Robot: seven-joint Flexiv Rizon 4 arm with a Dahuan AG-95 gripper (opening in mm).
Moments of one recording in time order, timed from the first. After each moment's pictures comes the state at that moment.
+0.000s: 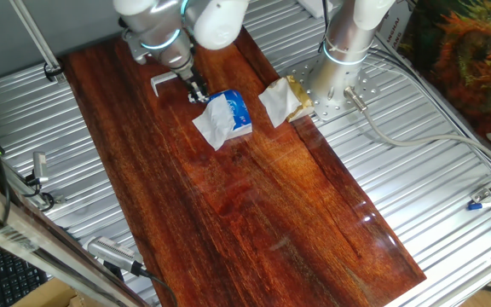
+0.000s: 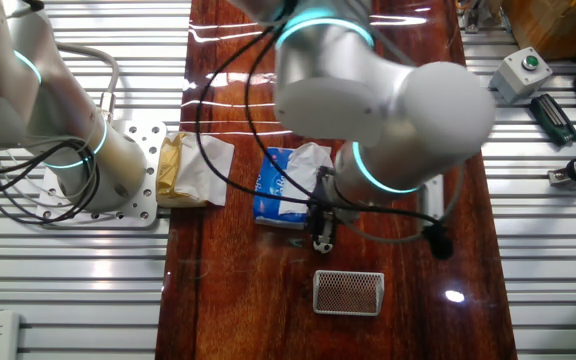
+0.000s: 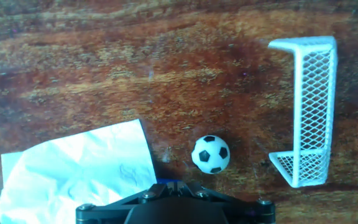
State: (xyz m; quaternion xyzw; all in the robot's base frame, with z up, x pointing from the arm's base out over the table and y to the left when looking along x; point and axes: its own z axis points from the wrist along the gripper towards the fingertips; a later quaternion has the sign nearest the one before) arm 0.396 -0.111 0.032 -0.05 -0.99 0.00 0.13
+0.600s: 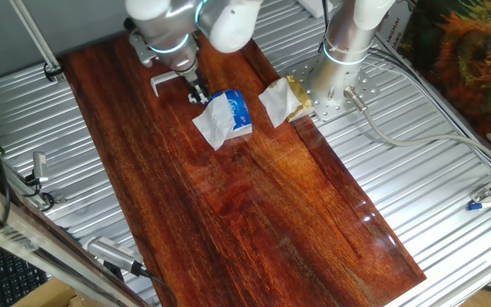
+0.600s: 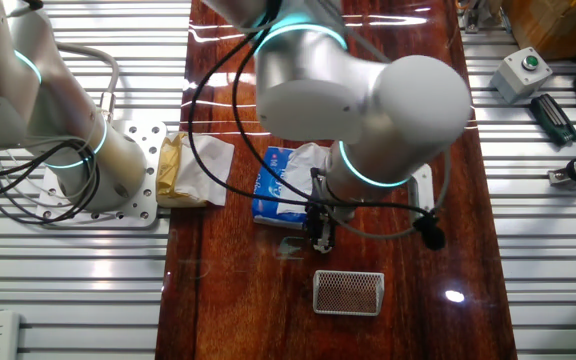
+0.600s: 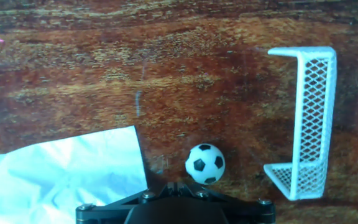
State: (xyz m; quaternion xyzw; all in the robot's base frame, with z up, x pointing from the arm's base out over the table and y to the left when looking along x) arm 0.400 -0.118 0.018 -0.02 -0.99 0.03 0.11
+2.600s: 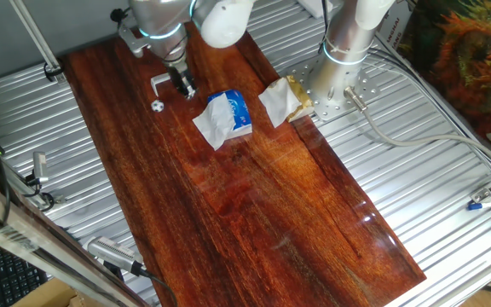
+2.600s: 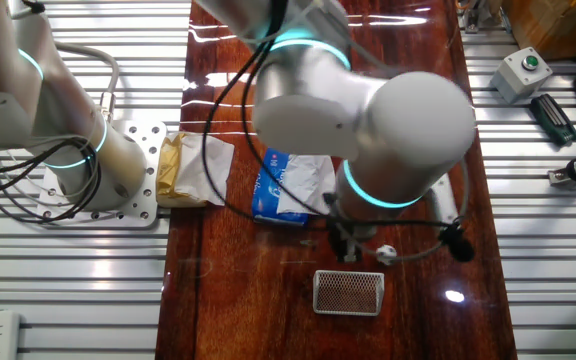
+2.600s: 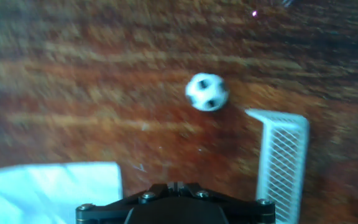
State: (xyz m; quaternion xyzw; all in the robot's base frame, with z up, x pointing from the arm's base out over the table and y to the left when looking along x) arm 0.449 -0.133 0.026 0.03 -1.00 0.00 0.05
